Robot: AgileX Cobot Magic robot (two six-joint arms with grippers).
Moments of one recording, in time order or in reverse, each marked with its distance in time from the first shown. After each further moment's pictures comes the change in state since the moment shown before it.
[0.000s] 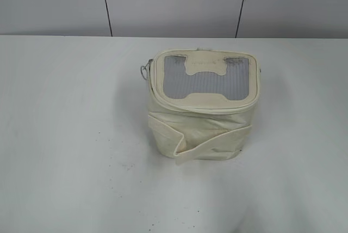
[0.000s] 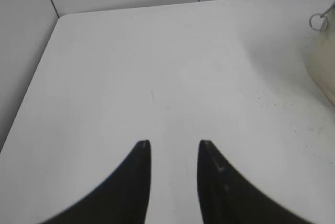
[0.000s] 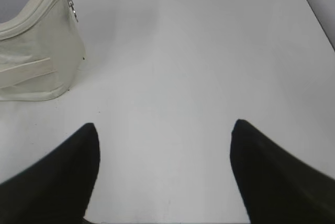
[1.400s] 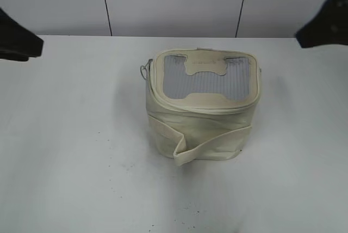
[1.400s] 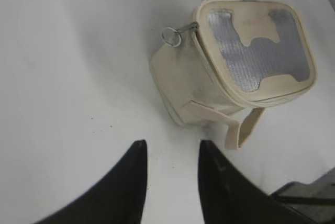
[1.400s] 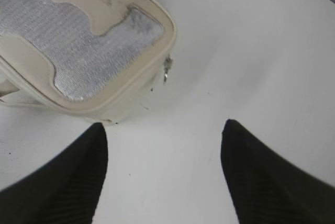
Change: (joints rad) left arm -0.008 1.189 -0.393 -0.761 -0.140 0.456; right arm 0.283 1.278 -0.605 0.149 -0.230 -0.465
